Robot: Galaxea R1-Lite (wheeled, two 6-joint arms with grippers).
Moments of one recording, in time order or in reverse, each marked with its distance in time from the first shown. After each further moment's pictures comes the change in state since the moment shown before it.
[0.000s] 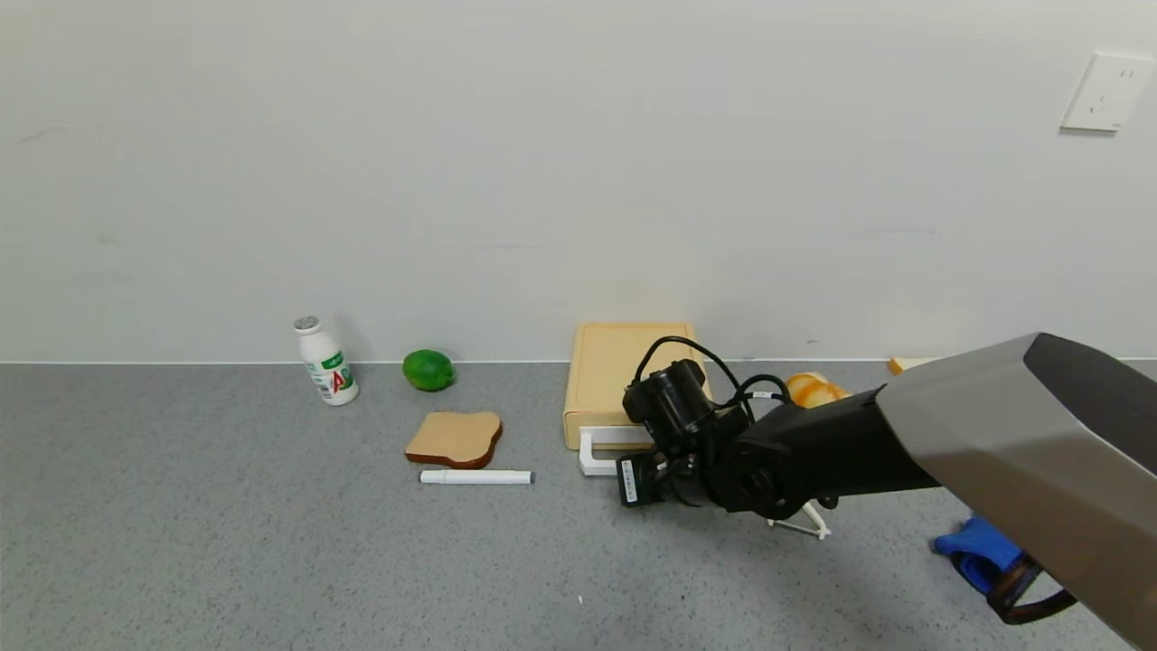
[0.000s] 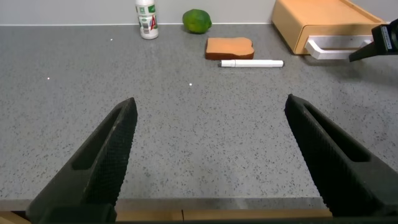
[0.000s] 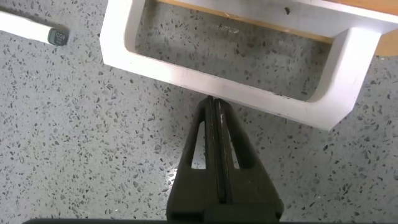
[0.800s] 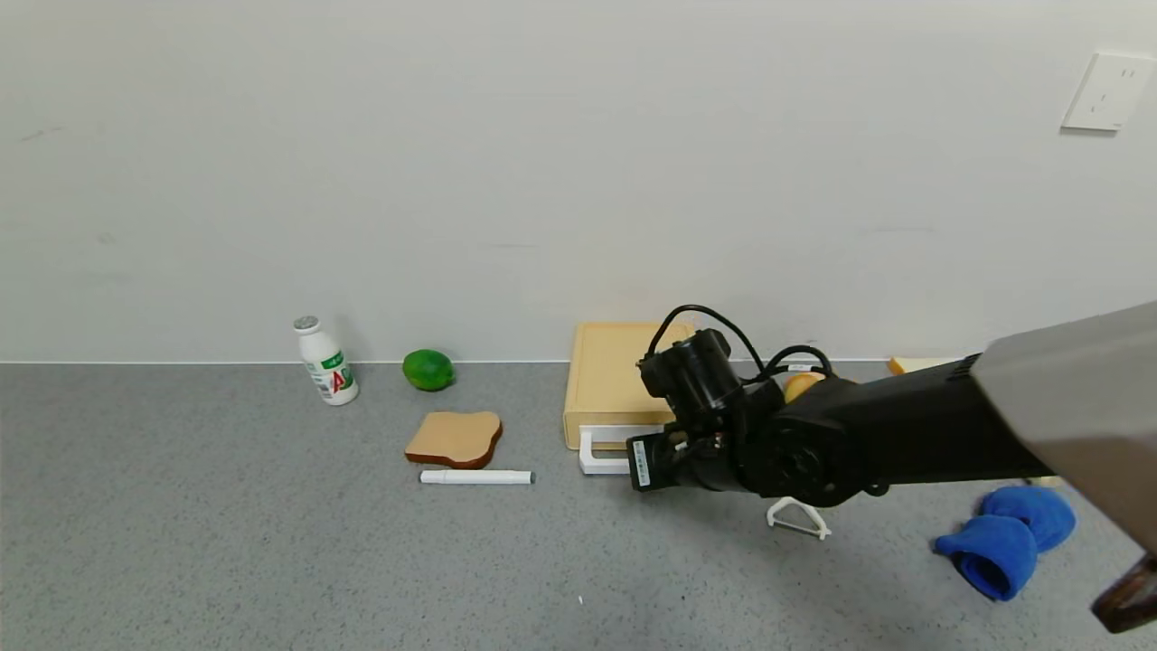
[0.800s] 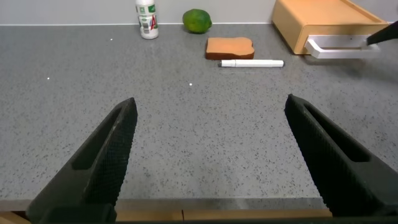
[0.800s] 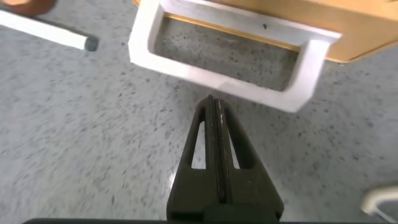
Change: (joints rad) left arm 0.000 0.000 0.000 0.000 0.000 0.000; right arm 0.011 -0.125 0.051 0.030 0.003 -0.018
